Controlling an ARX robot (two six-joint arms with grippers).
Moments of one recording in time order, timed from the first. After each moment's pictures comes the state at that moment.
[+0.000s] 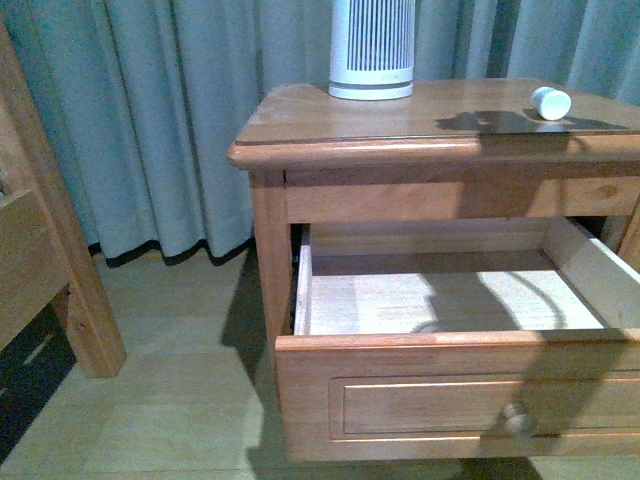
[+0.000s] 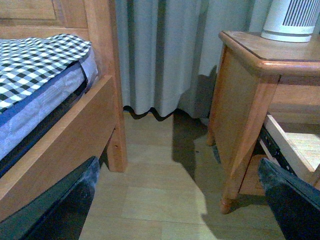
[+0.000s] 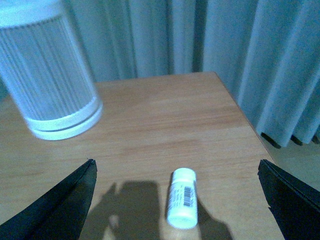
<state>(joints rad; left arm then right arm) 0.00 0.01 0.01 0.00 0.00 0.00 0.05 1.79 1.43 0.23 0.17 0.09</state>
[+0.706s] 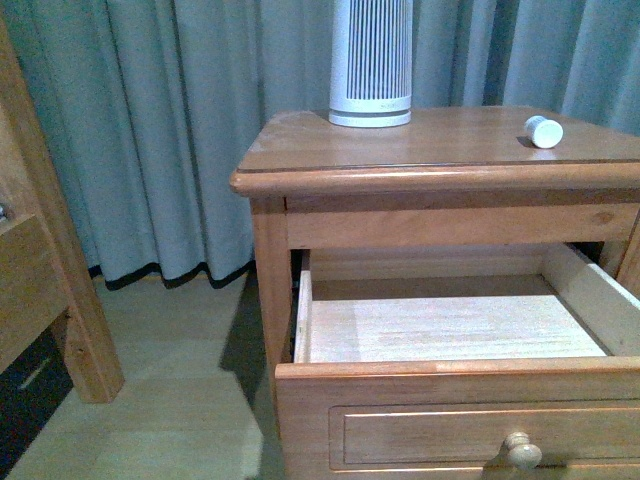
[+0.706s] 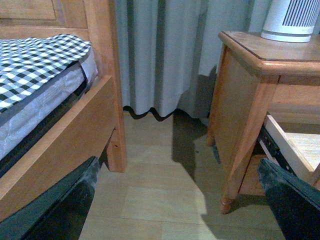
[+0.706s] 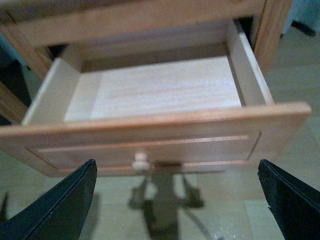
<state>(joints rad) 0.00 0.01 0.01 0.00 0.00 0.00 0.24 0.79 0.20 0.23 0.20 0.25</state>
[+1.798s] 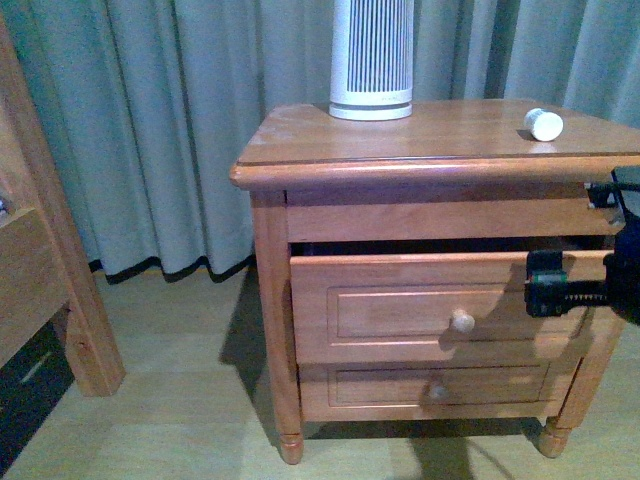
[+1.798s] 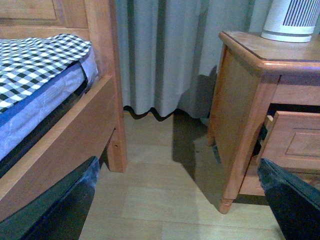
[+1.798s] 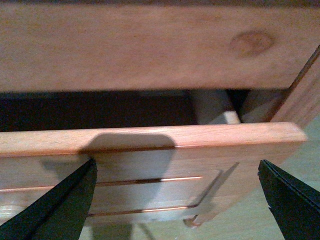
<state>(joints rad) 0.00 0.01 0.01 0.00 0.00 0.00 0.00 2.11 0.88 0.94 0.19 -0.01</state>
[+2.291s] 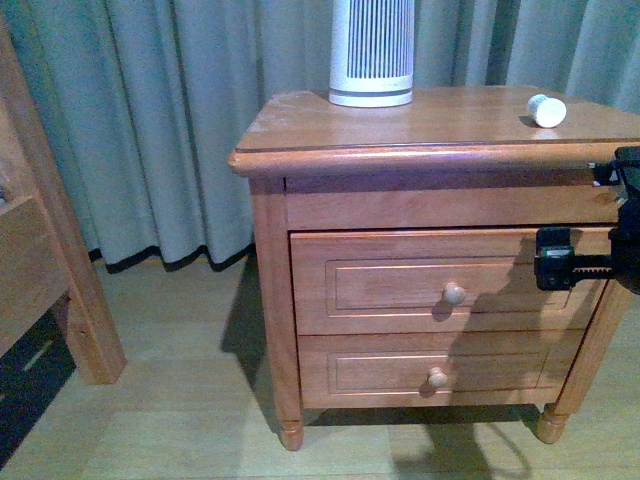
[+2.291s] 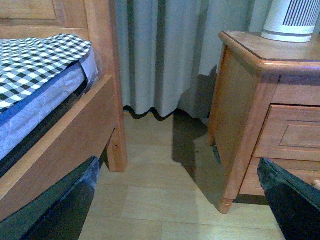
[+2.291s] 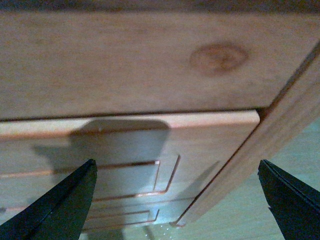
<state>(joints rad) 0.00 0.01 0.01 0.00 0.00 0.00 -0.03 2.14 0.99 0.81 0.18 -0.02</state>
